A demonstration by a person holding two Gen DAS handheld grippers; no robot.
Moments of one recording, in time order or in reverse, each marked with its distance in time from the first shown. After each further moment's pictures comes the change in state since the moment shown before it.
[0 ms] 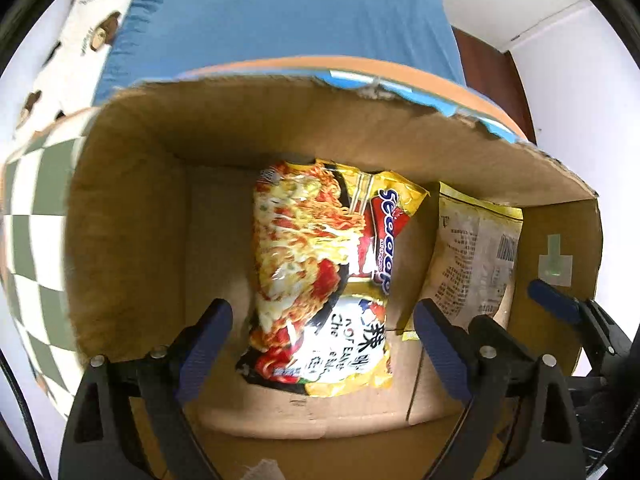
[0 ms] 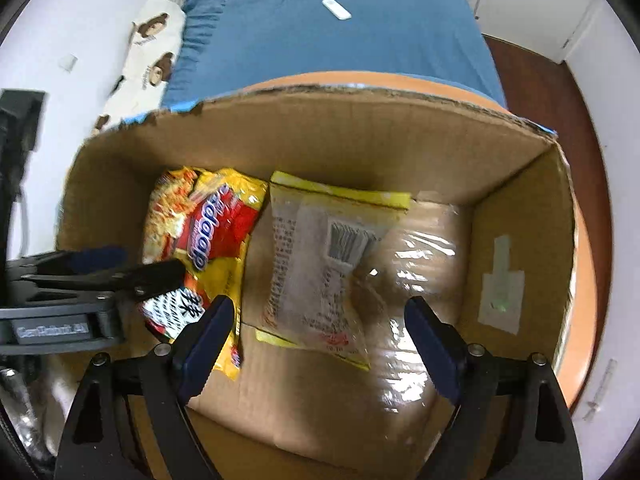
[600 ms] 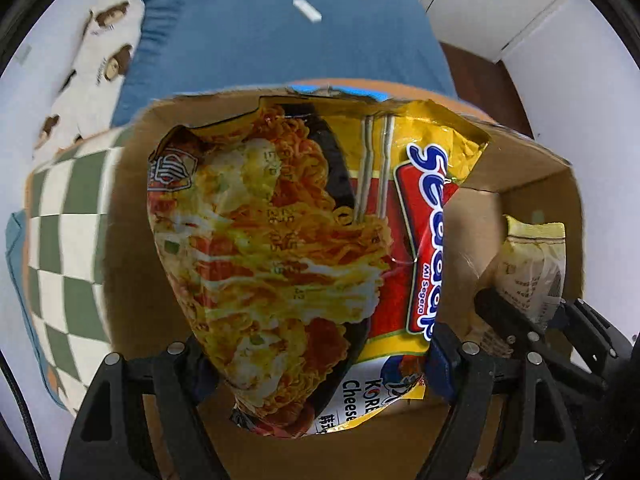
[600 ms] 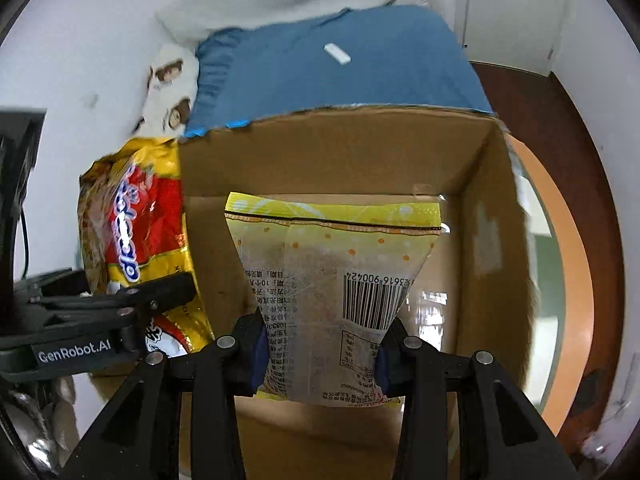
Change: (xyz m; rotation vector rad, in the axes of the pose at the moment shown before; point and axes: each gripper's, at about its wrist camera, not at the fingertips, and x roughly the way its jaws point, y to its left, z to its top) left arm -0.023 -0.035 -0.016 0.036 -0.087 0.041; right arm -0.031 0.027 -0.041 0.015 -0.167 0.049
